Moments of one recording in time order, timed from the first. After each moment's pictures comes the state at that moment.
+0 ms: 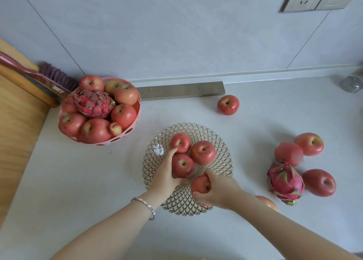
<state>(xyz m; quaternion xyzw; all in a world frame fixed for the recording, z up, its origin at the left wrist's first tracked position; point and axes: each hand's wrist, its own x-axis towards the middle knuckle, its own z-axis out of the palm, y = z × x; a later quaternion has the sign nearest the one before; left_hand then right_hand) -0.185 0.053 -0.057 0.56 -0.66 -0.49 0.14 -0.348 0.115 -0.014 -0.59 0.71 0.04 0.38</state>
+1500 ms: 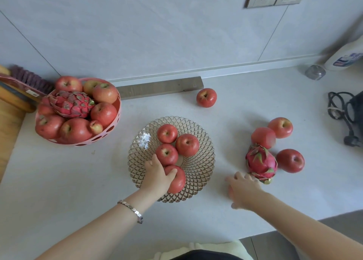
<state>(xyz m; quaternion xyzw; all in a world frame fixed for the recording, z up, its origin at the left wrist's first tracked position) -0.207 0.082 -0.022 0.64 -0.64 -0.41 0.00 -0.421 0.185 -0.040 -0.56 0.73 0.27 0.29</state>
